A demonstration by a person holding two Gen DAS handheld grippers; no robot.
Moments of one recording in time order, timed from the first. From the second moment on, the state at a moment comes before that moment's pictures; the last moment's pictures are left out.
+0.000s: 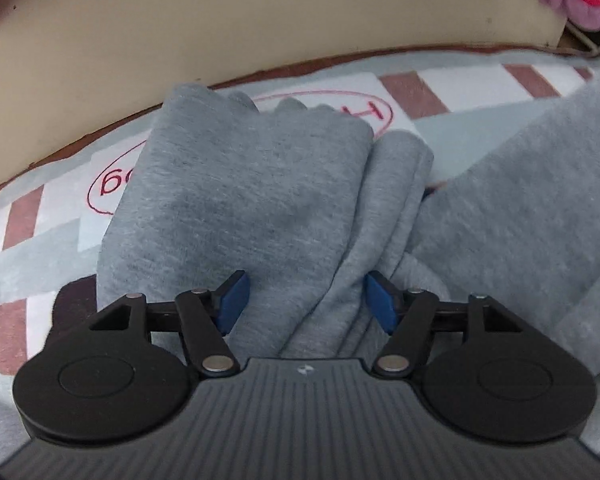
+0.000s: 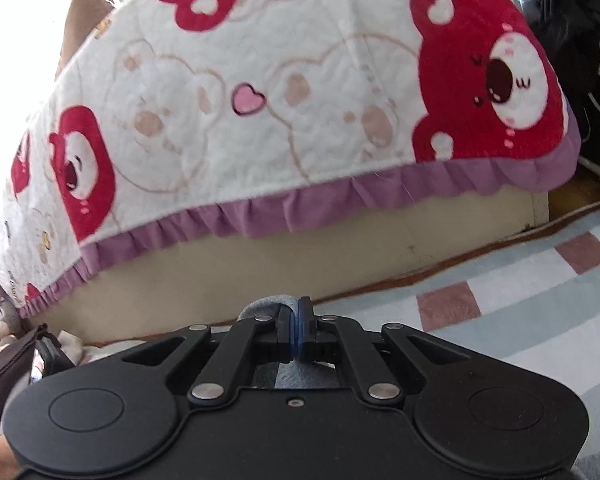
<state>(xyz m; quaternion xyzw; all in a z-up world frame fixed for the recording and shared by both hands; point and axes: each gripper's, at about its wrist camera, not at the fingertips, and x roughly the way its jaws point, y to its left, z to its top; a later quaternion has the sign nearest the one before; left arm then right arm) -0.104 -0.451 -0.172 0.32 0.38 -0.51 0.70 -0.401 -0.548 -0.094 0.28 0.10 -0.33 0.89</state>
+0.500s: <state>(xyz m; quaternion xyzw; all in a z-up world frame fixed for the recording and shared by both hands) 0.001 -0.275 0.038 0.05 0.13 -0.38 0.92 -0.416 -0.553 -0.090 0.30 0.06 -0.33 0.89</state>
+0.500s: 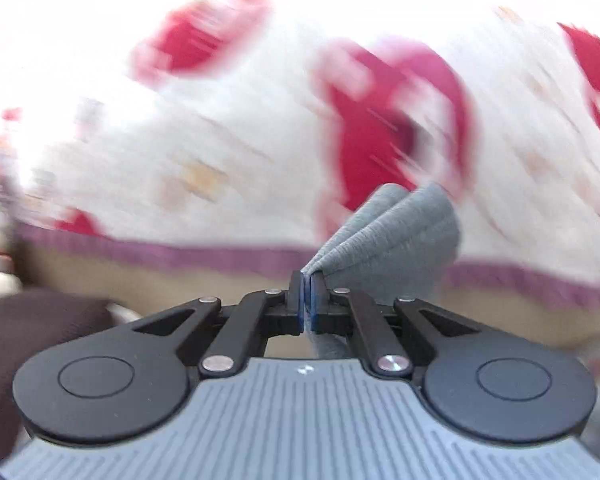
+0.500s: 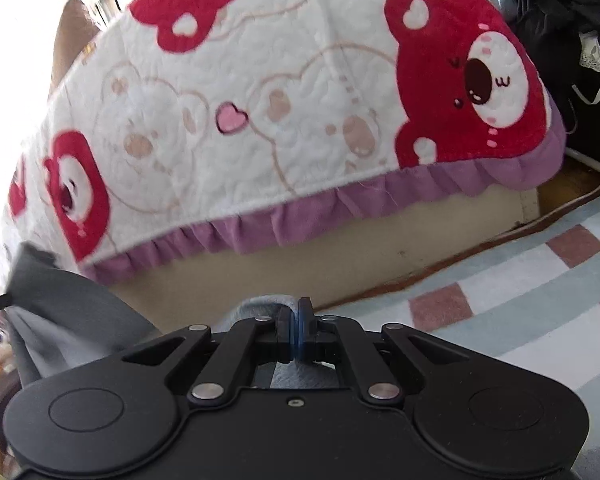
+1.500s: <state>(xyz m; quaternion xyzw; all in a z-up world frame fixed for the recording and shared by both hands) -0.038 -0.261 -0.133 0.01 0.51 -0.37 0.78 -0.308 -0.449 -0.141 0.06 0.44 -0.25 0.86</state>
